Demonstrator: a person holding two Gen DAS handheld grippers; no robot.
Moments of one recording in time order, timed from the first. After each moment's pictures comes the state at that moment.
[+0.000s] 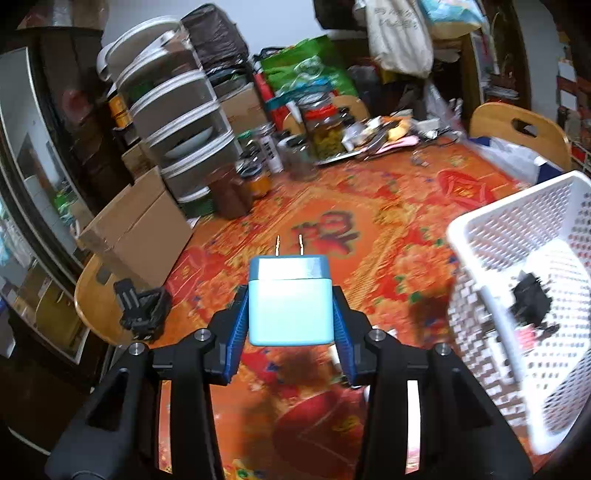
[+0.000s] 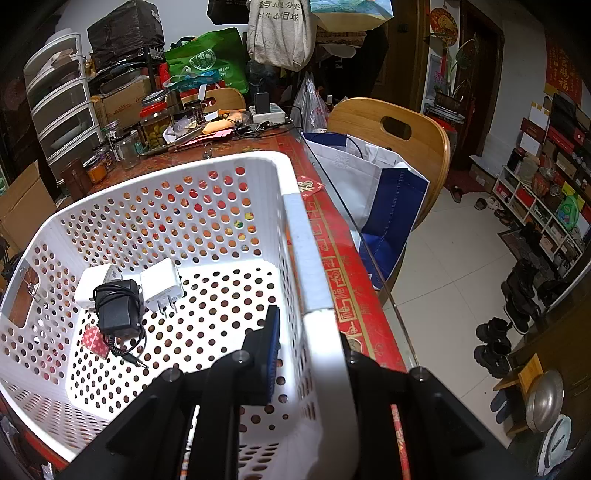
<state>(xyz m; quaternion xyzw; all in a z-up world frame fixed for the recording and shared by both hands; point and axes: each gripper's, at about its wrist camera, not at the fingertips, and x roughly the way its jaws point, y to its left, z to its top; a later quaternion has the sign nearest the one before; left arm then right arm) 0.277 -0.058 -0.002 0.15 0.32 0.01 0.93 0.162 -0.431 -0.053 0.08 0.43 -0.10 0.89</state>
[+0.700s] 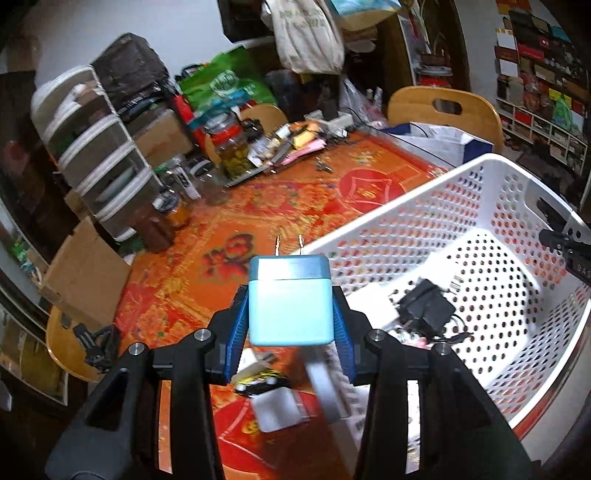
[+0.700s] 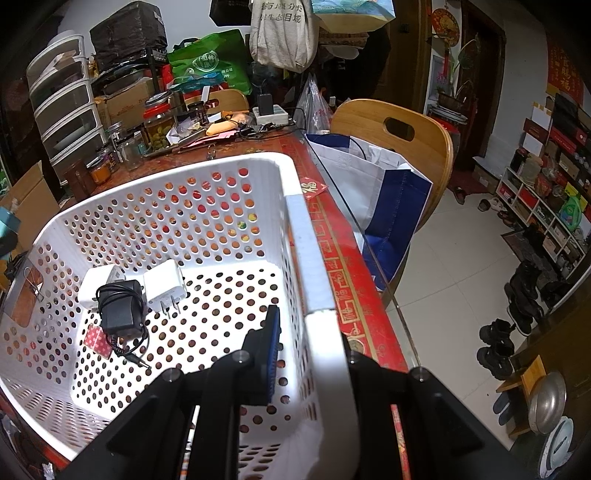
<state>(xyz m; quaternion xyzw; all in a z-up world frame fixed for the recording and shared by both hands) 0.254 -0.186 0.019 0.21 0.35 -0.11 0.91 0.163 -0.429 -0.052 0.08 0.43 -0.09 0.90</state>
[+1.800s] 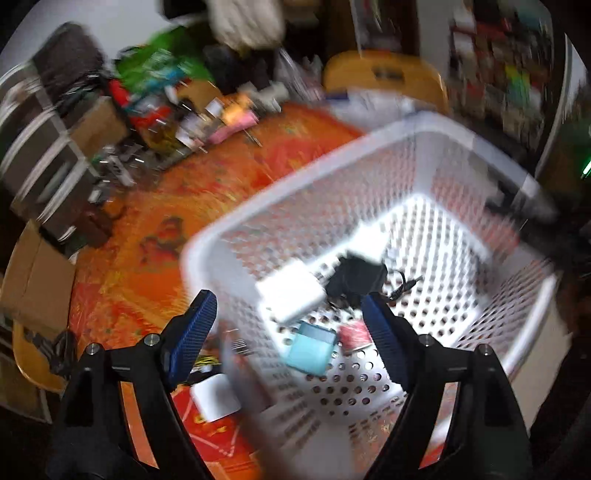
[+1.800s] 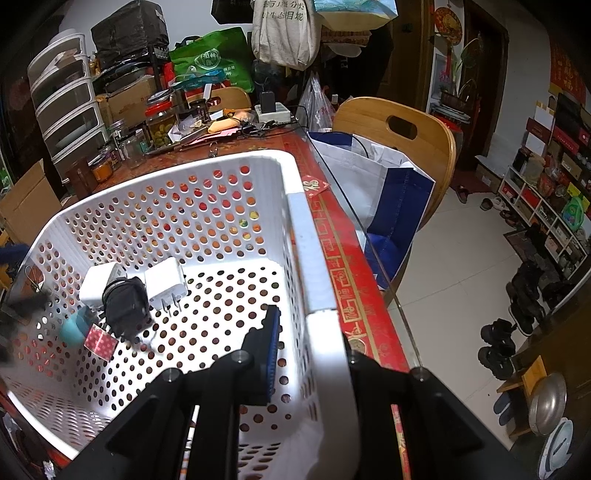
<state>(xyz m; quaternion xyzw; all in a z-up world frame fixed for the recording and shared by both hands) 0.249 -0.191 0.016 0.18 0.39 -0.20 0.88 0.169 -0.420 -0.054 0.08 0.43 -0.09 0.89</state>
